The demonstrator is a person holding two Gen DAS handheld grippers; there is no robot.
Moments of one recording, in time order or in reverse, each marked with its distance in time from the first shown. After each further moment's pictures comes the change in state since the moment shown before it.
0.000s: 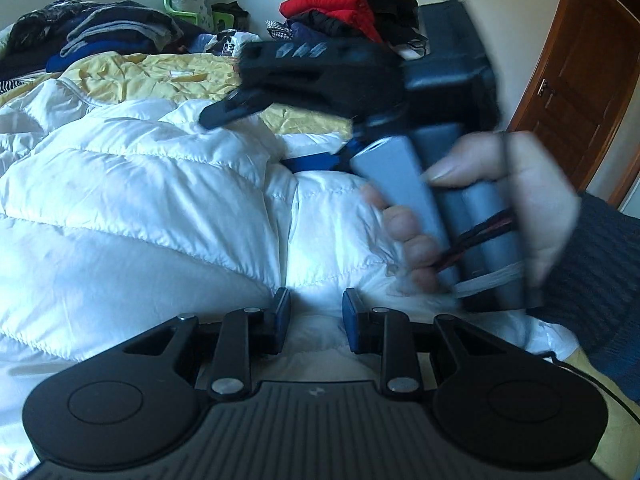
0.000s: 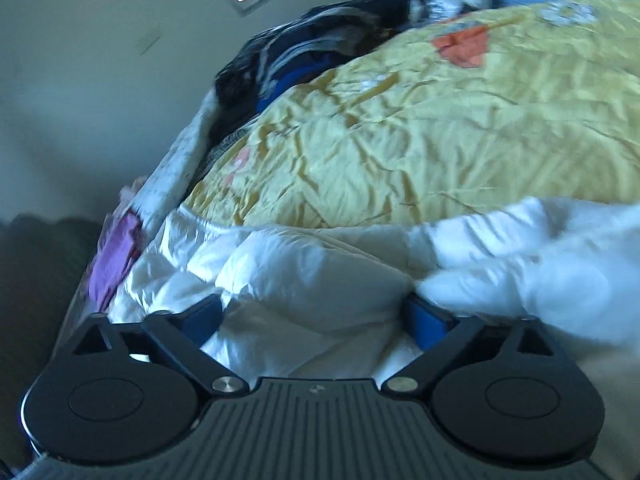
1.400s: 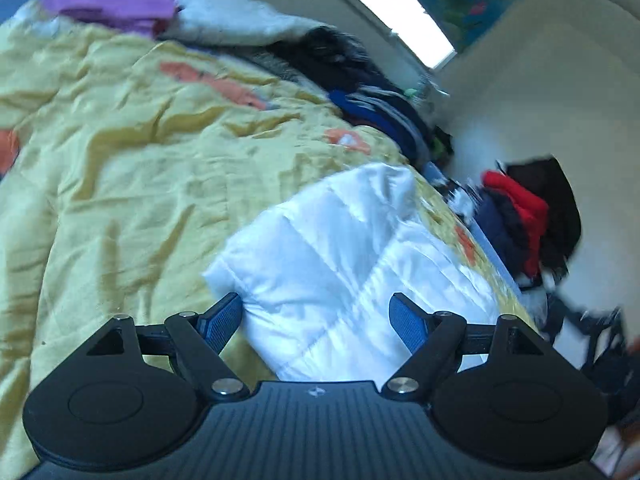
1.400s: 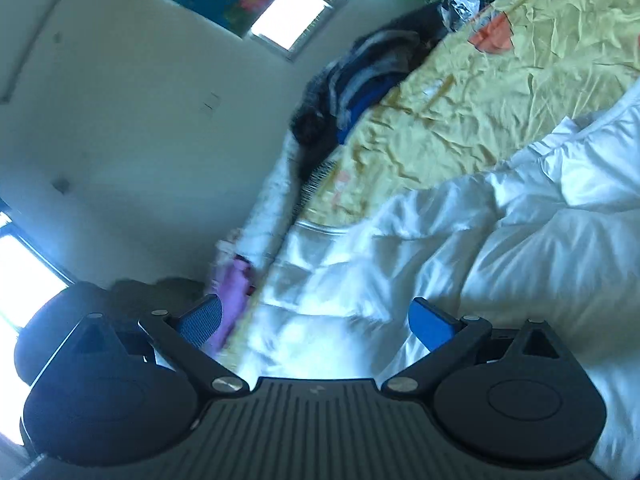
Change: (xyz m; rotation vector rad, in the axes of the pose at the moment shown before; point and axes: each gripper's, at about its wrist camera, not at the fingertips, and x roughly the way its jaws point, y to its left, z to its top) left arm -0.142 0.151 -0.075 -0.774 -0.341 0.280; right arm -0.049 0.025 -0.049 0.140 -0.102 0.285
